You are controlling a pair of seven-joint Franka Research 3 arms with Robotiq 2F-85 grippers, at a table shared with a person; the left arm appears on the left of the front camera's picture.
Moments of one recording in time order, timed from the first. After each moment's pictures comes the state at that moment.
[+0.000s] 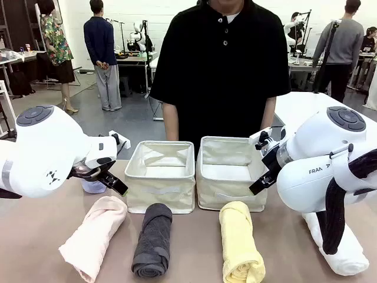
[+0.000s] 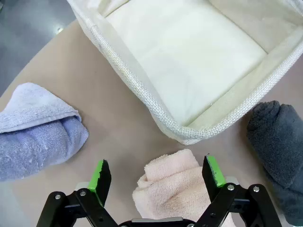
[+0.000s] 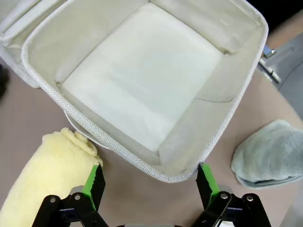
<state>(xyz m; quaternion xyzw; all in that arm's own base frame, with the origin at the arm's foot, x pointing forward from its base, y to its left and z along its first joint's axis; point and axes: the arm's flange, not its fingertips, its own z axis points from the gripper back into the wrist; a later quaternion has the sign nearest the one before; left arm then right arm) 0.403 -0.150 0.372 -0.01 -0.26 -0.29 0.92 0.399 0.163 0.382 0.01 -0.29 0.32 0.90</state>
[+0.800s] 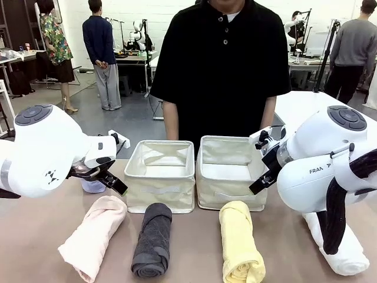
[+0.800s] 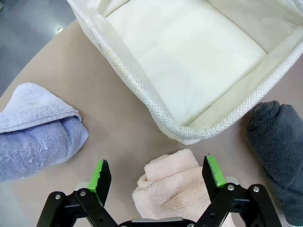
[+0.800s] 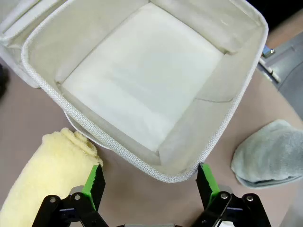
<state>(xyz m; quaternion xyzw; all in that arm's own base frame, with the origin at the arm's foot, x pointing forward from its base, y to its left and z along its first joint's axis) 0.403 -0.150 0.372 -0.01 -0.26 -0.29 0.92 0.399 0.163 0.382 0.01 -0.29 0.32 0.90</state>
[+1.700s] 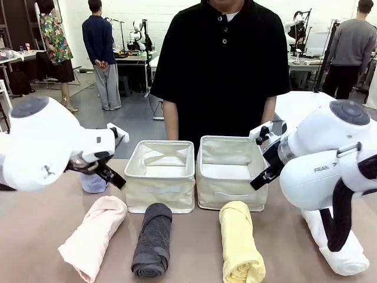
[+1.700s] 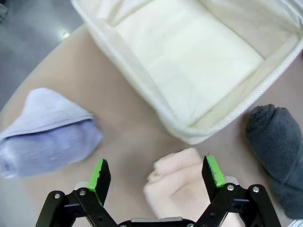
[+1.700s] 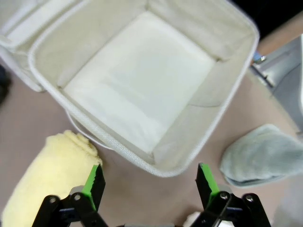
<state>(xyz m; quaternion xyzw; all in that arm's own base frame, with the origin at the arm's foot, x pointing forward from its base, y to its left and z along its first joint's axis) 0.400 -0.143 0.407 0.01 -0.28 -0.30 0.91 0.392 0.165 0.414 -0.01 -0.30 0.32 0.90</state>
